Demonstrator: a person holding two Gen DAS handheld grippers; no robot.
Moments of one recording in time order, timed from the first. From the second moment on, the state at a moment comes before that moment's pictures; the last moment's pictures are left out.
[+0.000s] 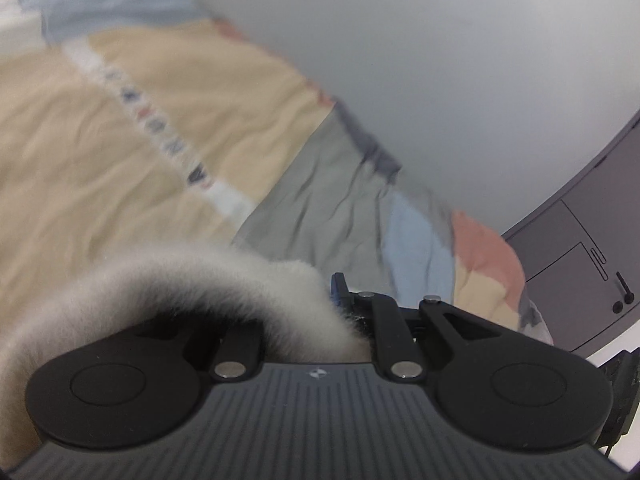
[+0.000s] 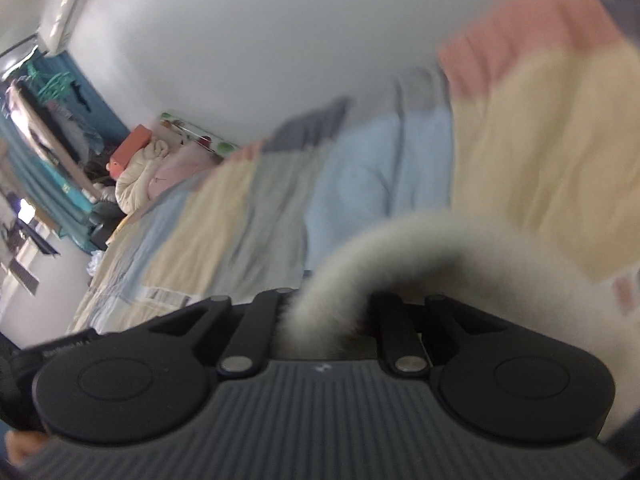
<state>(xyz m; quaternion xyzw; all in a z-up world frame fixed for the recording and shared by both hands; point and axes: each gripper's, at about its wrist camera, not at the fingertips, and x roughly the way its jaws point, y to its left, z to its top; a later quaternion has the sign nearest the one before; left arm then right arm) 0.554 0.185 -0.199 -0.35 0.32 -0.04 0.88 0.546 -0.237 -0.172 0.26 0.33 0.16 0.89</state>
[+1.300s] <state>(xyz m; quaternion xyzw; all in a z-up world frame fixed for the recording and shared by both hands) 0.172 0.102 -0.050 -0.14 0.30 0.01 0.94 0.237 -0.231 -0.052 0.10 0.27 0.23 0.93</state>
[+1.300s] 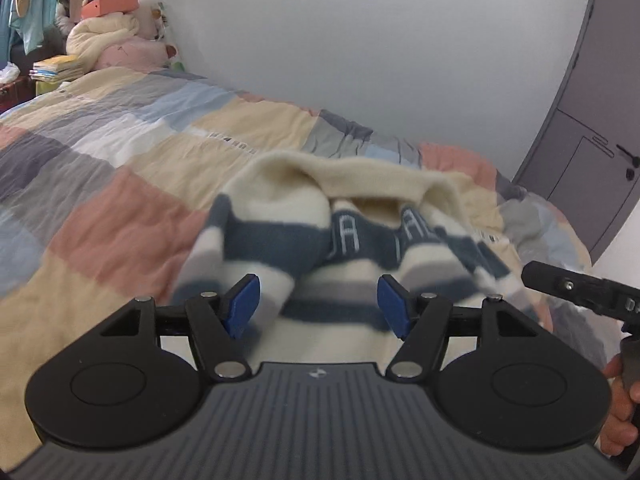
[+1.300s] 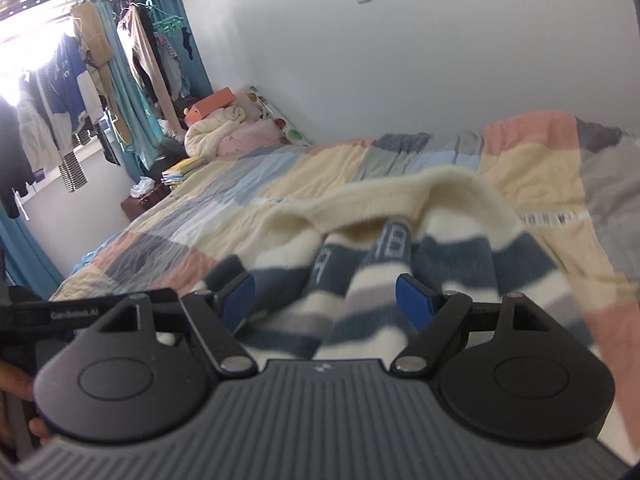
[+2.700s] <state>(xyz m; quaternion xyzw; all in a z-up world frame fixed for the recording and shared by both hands) 0.220 0.242 -0.045 -0.06 0.40 0.15 0.90 0.225 -0.260 -0.126 0.18 0.33 0.11 0.92</state>
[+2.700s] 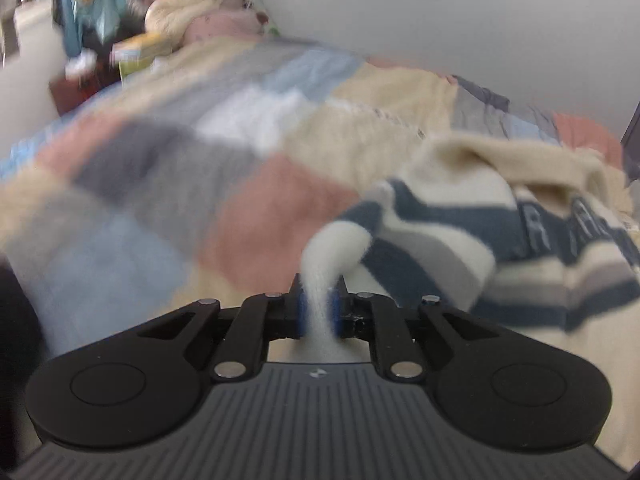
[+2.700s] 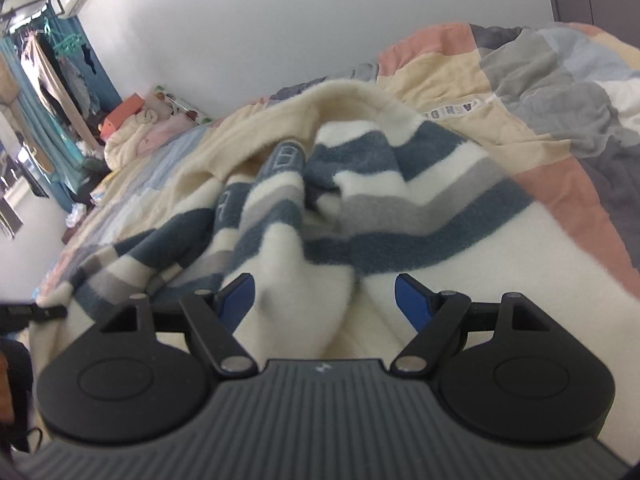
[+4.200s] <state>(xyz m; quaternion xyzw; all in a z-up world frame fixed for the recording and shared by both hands) 0.324 0.267 -0.073 -0.08 0.40 0.16 0.90 0.292 -0.243 -0.158 0.15 0.34 0.13 0.92</state>
